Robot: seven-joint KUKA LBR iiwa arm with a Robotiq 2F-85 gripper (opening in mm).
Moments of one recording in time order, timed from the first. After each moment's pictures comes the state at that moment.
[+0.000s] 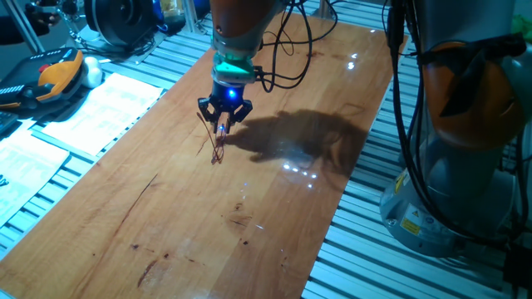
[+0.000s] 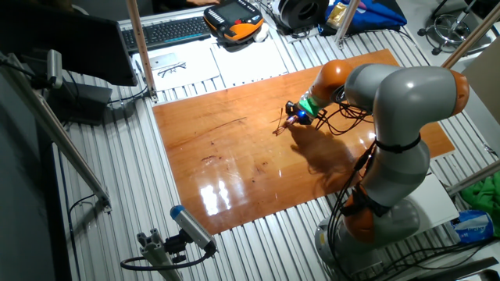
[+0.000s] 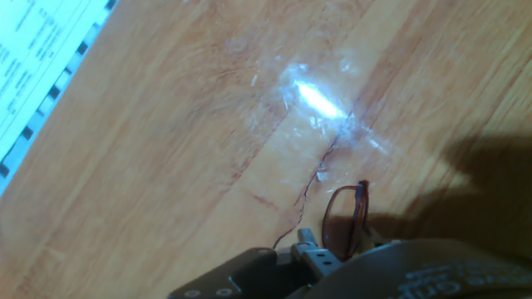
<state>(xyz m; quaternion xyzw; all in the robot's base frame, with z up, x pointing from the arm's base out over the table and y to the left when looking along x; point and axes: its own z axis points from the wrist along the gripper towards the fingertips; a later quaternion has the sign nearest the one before) 0.533 -0.004 0.046 0.45 0.89 0.12 0.06</state>
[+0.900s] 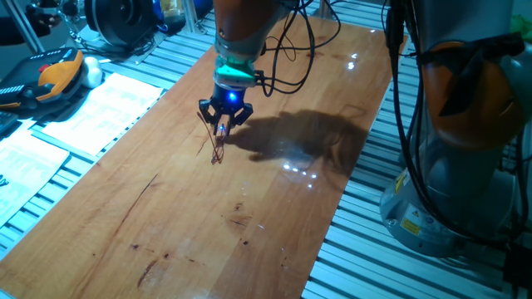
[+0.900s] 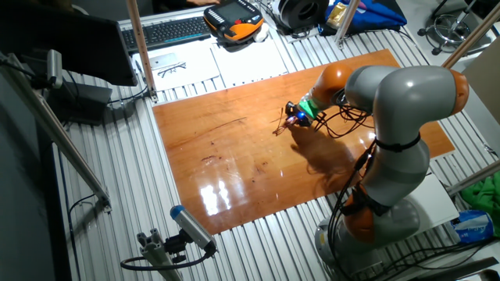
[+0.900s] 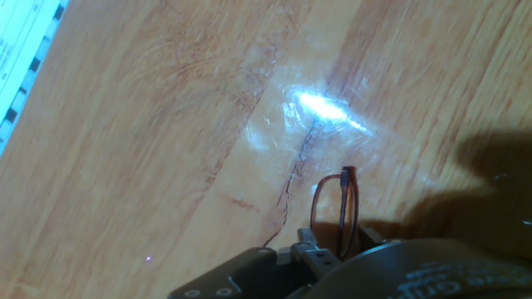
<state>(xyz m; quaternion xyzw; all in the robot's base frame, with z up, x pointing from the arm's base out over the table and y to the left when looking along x) 0.534 -0.004 0.038 0.47 0.87 0.13 0.06</state>
